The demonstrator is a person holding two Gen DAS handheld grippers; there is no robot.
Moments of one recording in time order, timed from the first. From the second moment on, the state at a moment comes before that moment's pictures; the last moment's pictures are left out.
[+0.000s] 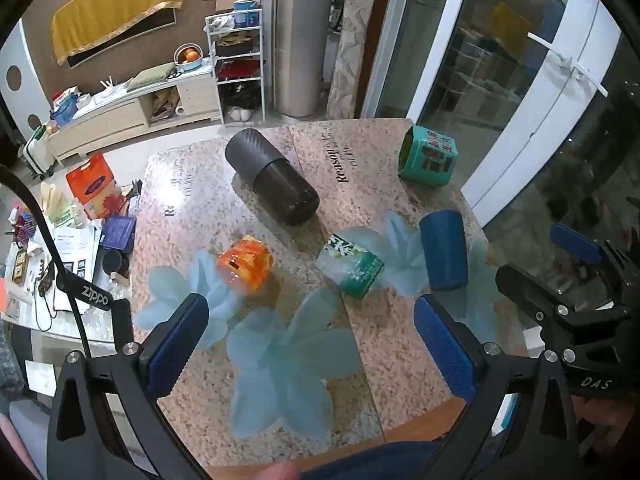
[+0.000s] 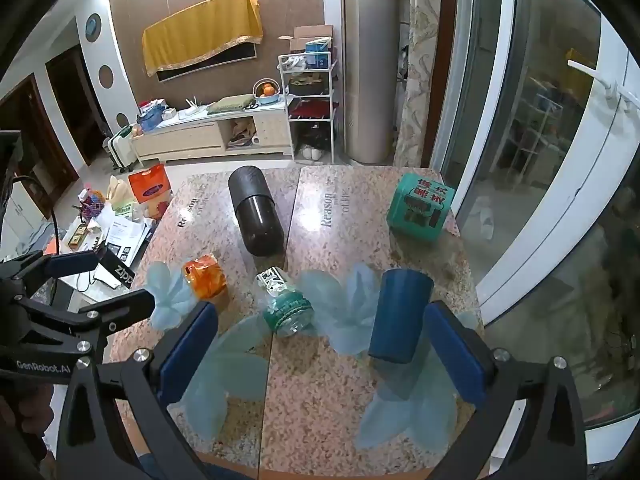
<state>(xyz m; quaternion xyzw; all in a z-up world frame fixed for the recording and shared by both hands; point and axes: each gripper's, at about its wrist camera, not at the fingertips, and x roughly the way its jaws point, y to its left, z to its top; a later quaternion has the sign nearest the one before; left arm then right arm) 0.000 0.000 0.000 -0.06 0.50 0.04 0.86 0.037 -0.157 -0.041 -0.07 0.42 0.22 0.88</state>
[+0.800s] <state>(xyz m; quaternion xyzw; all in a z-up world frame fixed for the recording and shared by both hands) 0.010 0.008 -0.007 -0.06 0.50 0.04 0.86 0.041 -0.147 -0.042 -0.07 0.43 0.23 0.87</state>
